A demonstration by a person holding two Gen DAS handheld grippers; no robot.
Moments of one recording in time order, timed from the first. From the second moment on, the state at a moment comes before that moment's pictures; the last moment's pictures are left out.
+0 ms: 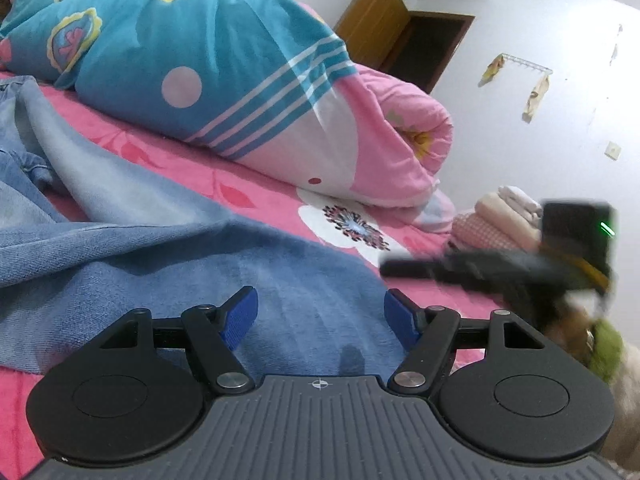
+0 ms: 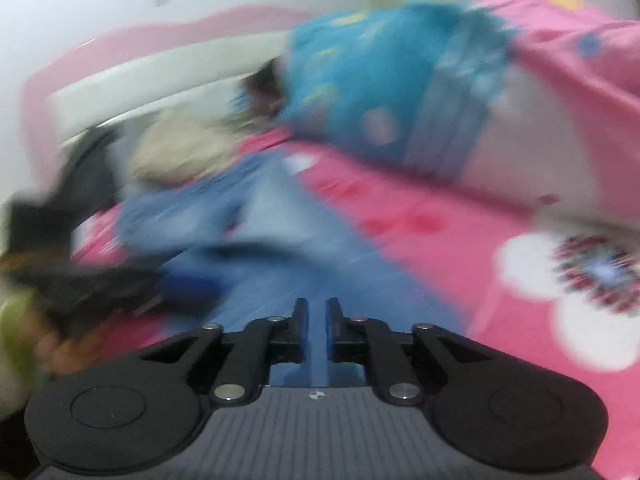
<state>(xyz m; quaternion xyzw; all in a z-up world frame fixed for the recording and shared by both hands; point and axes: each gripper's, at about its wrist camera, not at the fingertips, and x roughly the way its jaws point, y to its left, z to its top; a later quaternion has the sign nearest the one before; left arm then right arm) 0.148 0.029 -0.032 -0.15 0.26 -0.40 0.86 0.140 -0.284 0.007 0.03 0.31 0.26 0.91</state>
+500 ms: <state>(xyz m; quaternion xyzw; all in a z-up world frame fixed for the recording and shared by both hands) 0.131 0.032 -0.015 -0.14 0.18 -0.43 0.87 0.133 -0.287 0.002 0.02 0.40 0.39 0.83</state>
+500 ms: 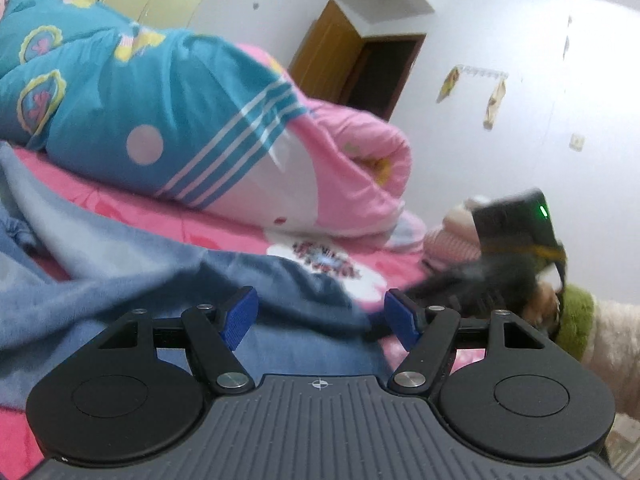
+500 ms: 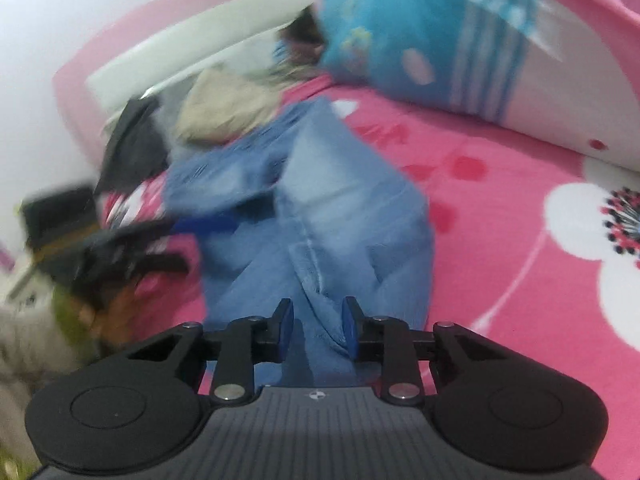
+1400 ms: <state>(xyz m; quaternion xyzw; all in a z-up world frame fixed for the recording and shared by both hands) 0.135 0.037 -0.011 -0.08 0.18 -0.33 0.92 0.206 -0.247 0.010 -0.02 0.38 0.36 0.85</state>
